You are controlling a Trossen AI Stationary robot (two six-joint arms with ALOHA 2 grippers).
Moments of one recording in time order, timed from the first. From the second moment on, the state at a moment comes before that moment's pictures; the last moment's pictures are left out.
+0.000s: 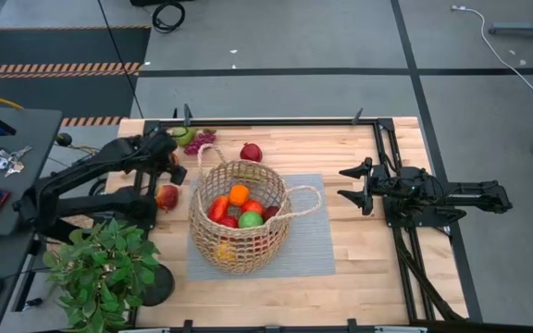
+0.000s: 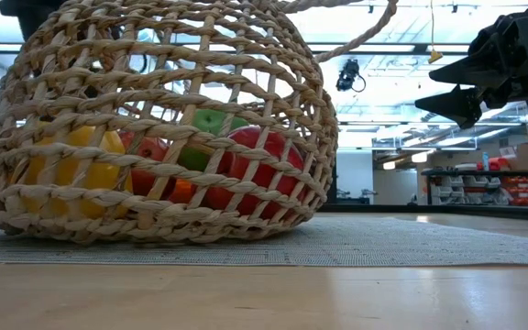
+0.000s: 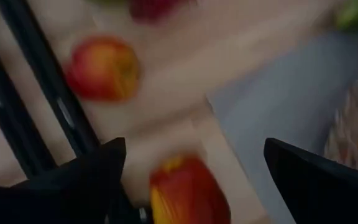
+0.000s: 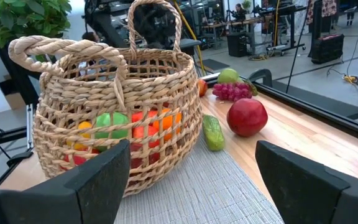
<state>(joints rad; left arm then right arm) 0.62 0.87 0.74 -1.12 -0.13 -0.48 -0.06 0.06 0.05 -0.02 0.13 0.21</state>
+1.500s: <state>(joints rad) 0.72 1.54 0.74 -1.19 0.10 -0.26 -0.06 0.06 0.05 -0.02 0.13 0.21</state>
